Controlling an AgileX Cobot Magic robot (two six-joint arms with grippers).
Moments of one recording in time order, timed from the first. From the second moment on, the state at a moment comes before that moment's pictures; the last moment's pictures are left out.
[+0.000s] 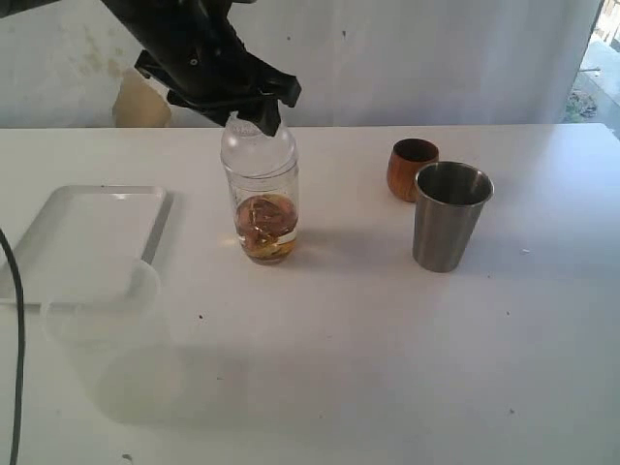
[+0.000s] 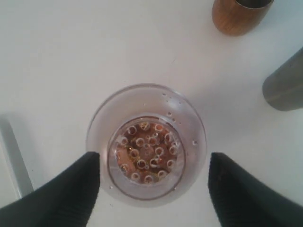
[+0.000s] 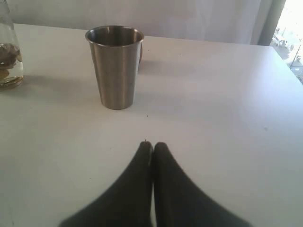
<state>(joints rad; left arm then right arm) -0.55 1.92 -1.82 -0.04 0.96 -0.05 0.00 0.01 0.00 0.00 0.33 -0.03</state>
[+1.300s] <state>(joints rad) -0.55 1.90 -1.82 -0.04 1.11 0.07 0.00 0.01 0.00 0.00 0.33 -0.03</state>
